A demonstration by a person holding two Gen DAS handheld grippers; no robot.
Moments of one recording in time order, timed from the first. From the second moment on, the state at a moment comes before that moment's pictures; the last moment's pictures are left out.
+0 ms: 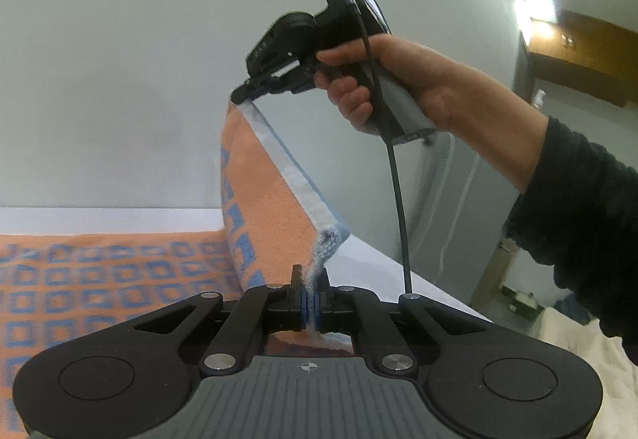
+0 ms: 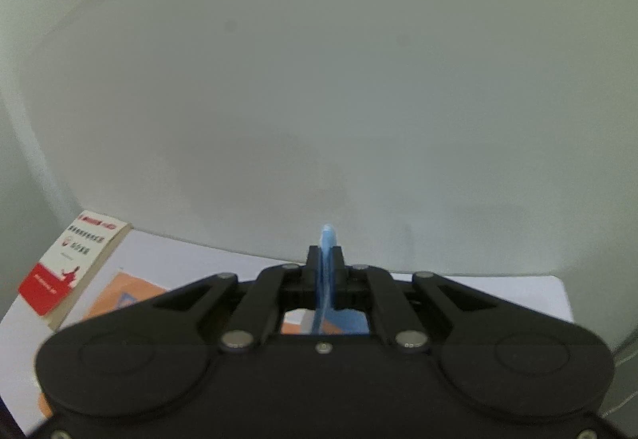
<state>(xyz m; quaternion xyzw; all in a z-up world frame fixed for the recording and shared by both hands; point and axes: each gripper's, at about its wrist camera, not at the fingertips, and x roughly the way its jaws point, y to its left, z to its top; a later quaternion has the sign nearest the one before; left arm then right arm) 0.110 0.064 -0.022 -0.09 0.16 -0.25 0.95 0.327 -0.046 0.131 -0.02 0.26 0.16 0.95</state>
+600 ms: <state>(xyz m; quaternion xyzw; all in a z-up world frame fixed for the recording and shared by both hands) 0.090 0.100 -0.030 -0.18 0.16 -0.12 0.96 0.346 0.113 0.108 -0.08 0.28 0.26 0.92</state>
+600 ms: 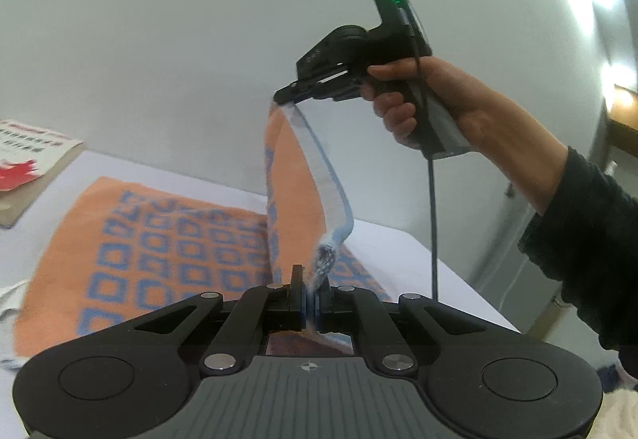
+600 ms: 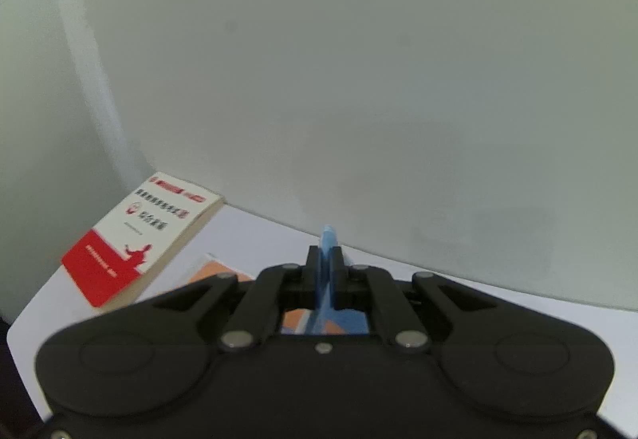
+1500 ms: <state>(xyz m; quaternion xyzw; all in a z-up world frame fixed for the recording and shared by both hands) 0.082 0.126 -0.048 -0.24 0.19 0.04 0.95 0.378 0.300 0.032 -0.17 0.33 0.28 0.88</state>
